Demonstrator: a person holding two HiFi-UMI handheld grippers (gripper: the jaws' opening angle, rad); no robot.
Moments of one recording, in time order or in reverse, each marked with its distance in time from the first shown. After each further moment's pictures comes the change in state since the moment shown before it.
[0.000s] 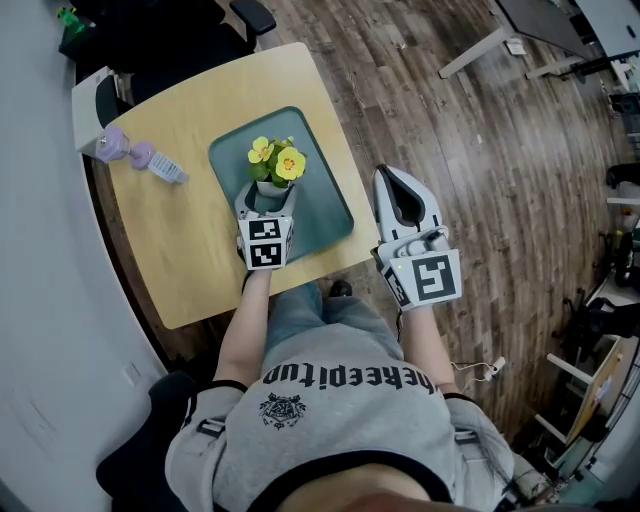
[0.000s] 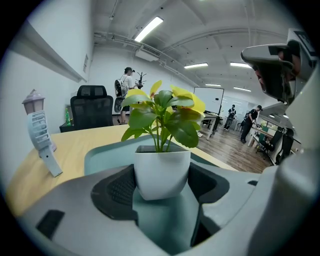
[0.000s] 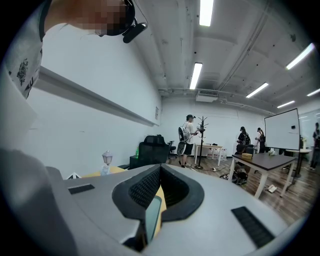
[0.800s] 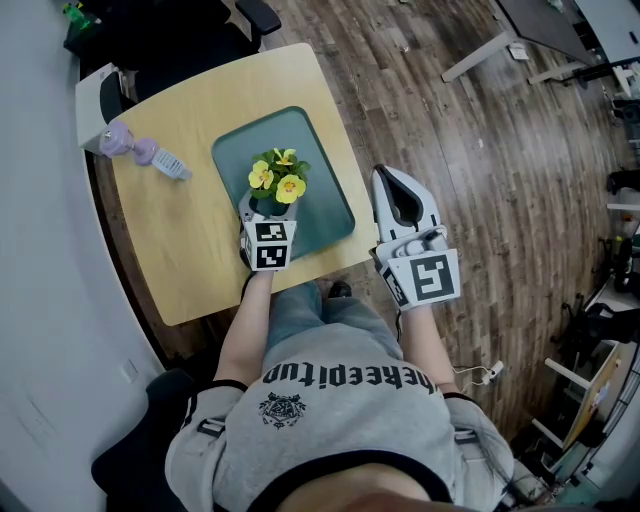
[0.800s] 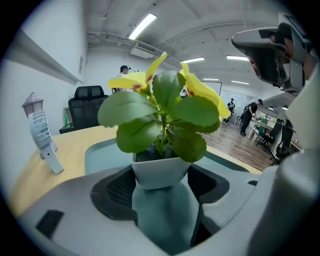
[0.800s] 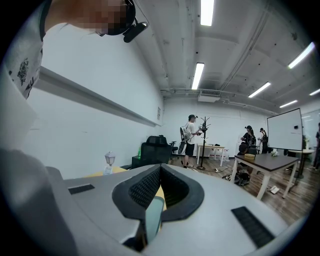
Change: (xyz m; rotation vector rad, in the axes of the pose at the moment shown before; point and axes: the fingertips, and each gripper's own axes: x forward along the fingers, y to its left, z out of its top) left arm 0.005 -0.004 -0.023 0.061 0.016 -0.006; right arm 0.003 0.011 0.003 -0.007 -0.007 0.026
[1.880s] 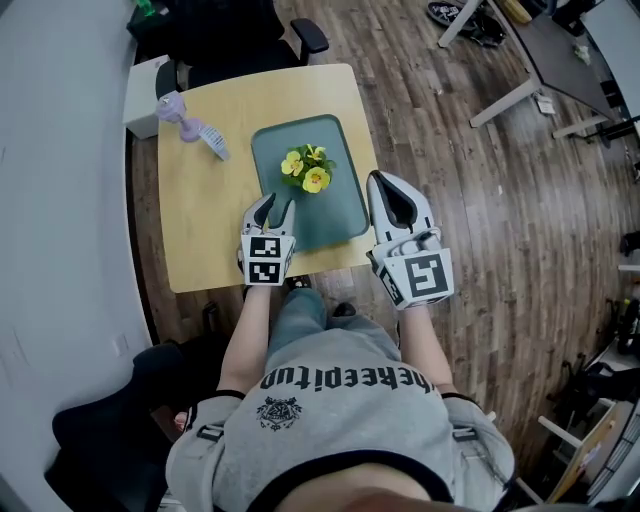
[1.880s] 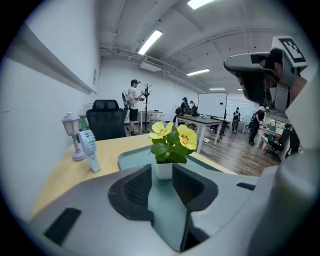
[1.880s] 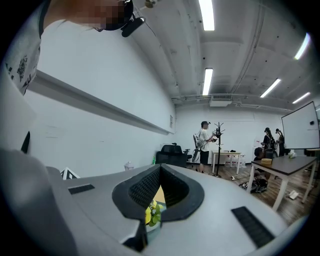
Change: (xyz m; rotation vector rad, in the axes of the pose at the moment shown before) left arm -0.117 0.007 0.017 -0.047 -0.111 0.116; right arm -0.033 0.053 0.031 -0.006 -0.102 0.158
